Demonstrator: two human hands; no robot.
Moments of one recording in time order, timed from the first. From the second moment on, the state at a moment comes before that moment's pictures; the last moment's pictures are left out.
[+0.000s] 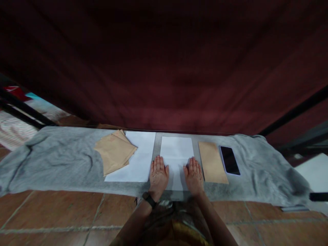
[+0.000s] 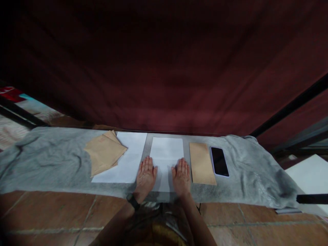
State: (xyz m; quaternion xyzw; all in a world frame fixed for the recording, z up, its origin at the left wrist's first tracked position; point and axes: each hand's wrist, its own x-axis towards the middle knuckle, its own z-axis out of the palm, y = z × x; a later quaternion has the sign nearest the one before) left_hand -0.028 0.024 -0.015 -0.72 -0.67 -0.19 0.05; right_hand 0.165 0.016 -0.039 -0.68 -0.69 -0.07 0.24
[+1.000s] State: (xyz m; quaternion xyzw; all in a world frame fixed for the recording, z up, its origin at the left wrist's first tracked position) left_hand -0.001 0.159 -0.016 -0.77 -0.62 -0.12 -0.02; right_hand 0.149 0.156 -0.028 -0.63 -0.75 -0.06 0.18
